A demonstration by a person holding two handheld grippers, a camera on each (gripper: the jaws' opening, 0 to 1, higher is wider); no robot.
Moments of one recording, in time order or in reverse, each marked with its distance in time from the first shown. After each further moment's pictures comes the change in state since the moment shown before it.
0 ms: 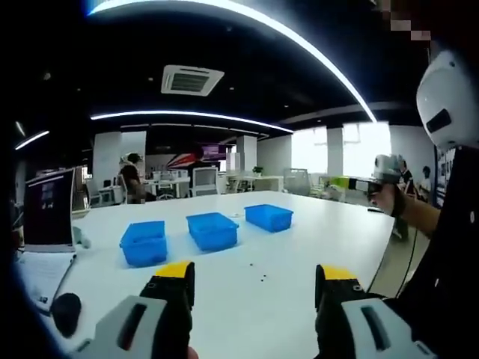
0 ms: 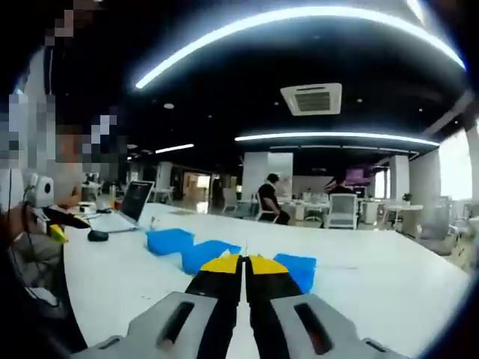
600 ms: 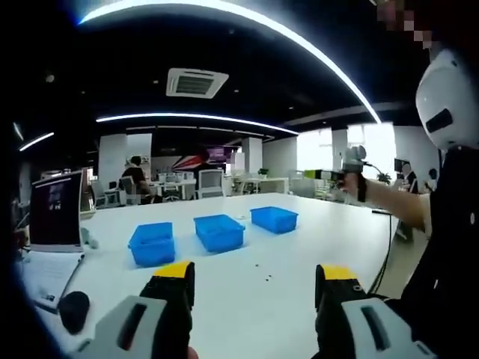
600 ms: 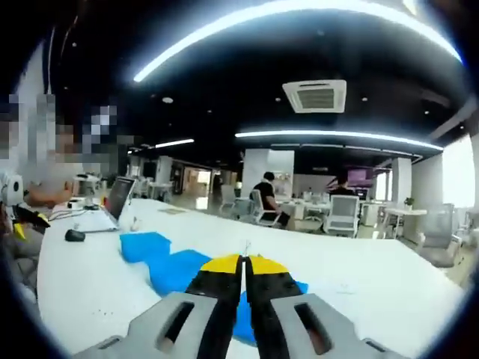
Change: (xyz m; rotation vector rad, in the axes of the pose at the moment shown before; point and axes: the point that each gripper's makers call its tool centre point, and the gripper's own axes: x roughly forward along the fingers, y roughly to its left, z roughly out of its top) left arm -0.014 0.005 0.002 0.000 -0.014 0.037; right arm 0.122 -0.064 0.010 -0.032 0.034 0.008
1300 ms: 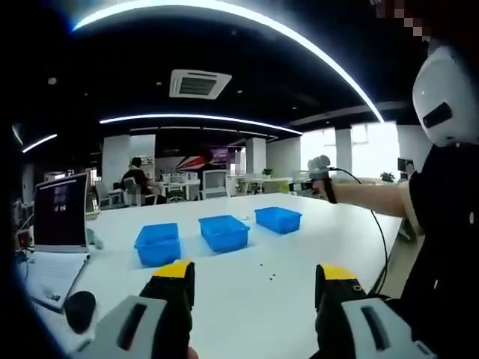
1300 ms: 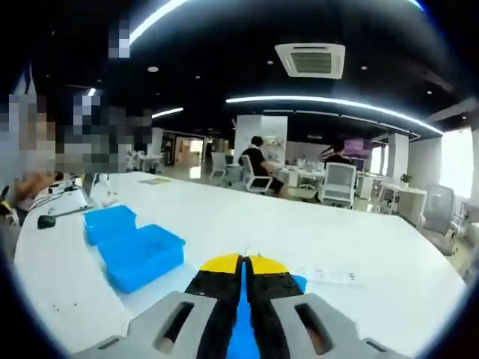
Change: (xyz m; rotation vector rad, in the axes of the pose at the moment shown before) left arm -0.006 0.004 0.002 0.003 0.002 0.024; right arm 0.082 -0.032 -0.062 0.013 0.194 -0.045
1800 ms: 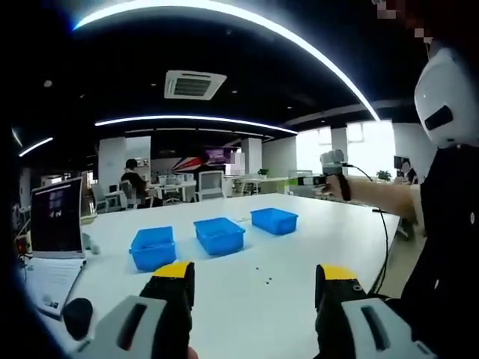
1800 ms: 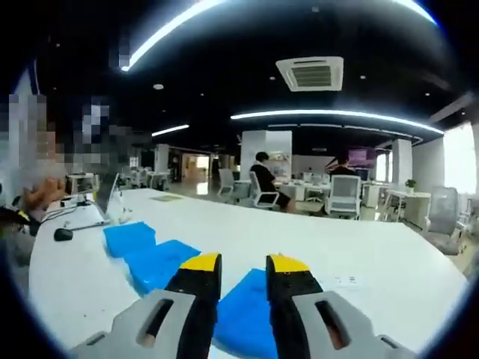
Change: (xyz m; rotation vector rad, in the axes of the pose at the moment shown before) left arm 0.008 -0.008 0.006 0.019 -0.002 -0.022; right arm -0.073 0.021 0.024 0.044 -0.109 0.084
